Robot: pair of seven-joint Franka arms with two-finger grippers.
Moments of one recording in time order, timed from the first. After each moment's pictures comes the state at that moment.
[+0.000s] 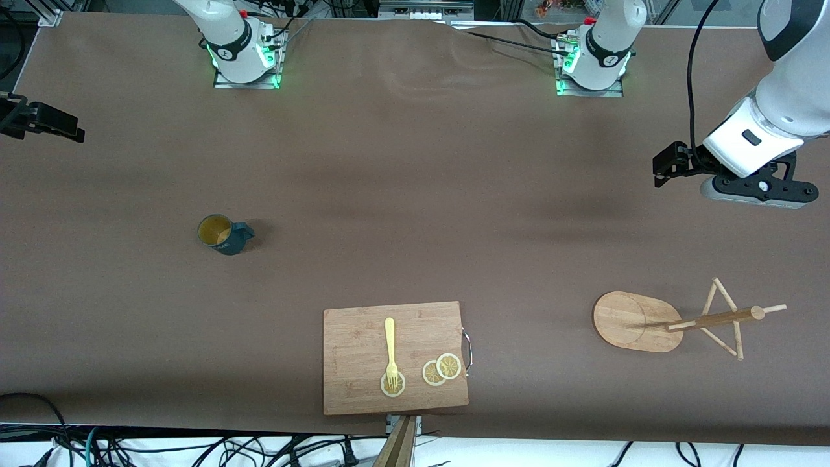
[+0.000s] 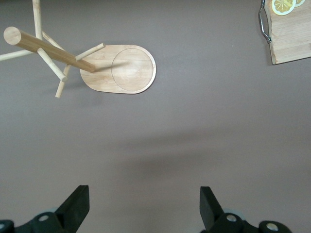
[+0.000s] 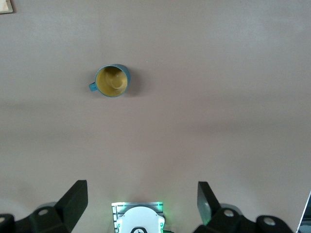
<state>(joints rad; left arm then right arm) 0.01 0.06 -0.14 -1.61 0.04 1.66 -0.02 -0.03 0.09 -0.03 -1.44 -0.05 1.33 -0.04</state>
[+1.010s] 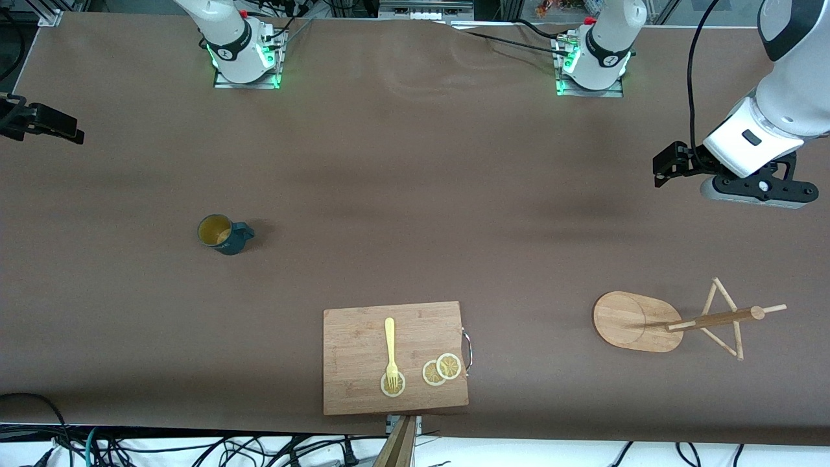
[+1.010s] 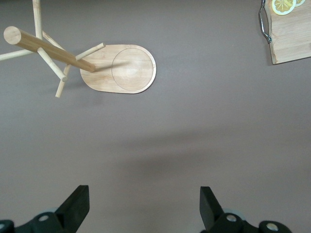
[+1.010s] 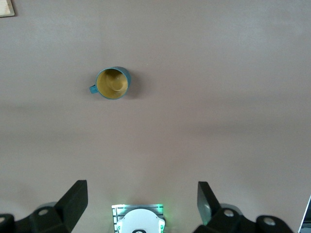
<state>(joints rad) 0.01 0.06 -0.14 -1.61 0.04 1.66 -0.02 -0.03 0.09 -0.03 -1.44 -0.05 1.34 -0.04</state>
